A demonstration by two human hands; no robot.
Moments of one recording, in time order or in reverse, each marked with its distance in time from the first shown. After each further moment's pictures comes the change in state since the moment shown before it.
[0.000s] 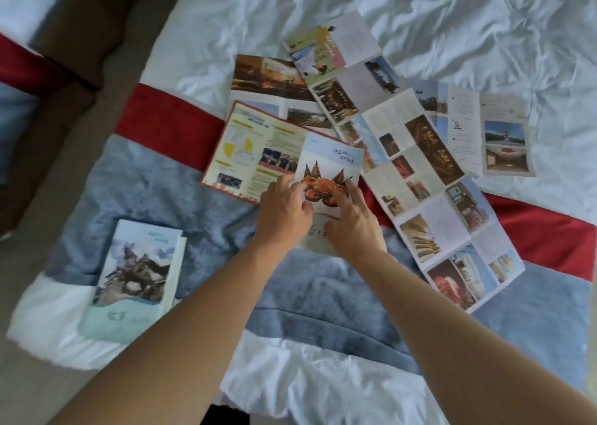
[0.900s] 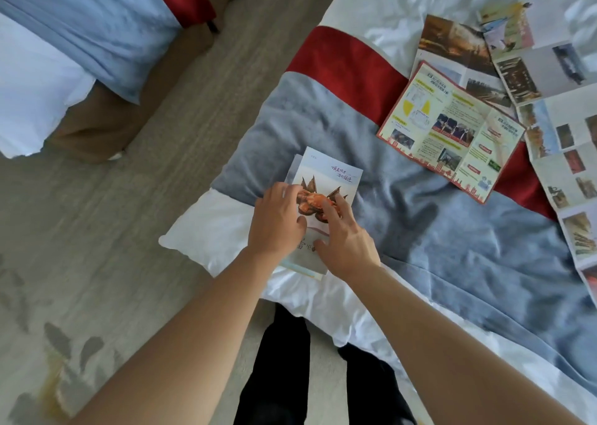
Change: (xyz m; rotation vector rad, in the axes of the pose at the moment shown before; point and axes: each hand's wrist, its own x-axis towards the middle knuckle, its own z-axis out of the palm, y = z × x) left_hand -0.171 -0.304 -0.110 0.038 0.022 -0.130; right_hand -0.111 -0.244 0.224 -0.147 -0.260 -0.167
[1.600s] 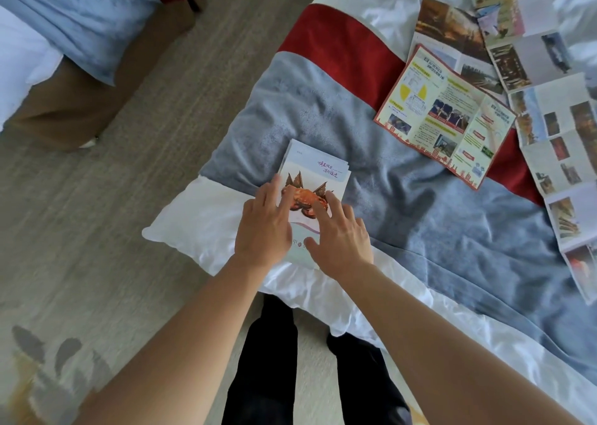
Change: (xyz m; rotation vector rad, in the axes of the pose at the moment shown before) left_hand -0.024 -0.027 0.027 0.263 -0.040 0.088; right_hand -0.007 0.000 0.028 -0.285 0.114 -0.058
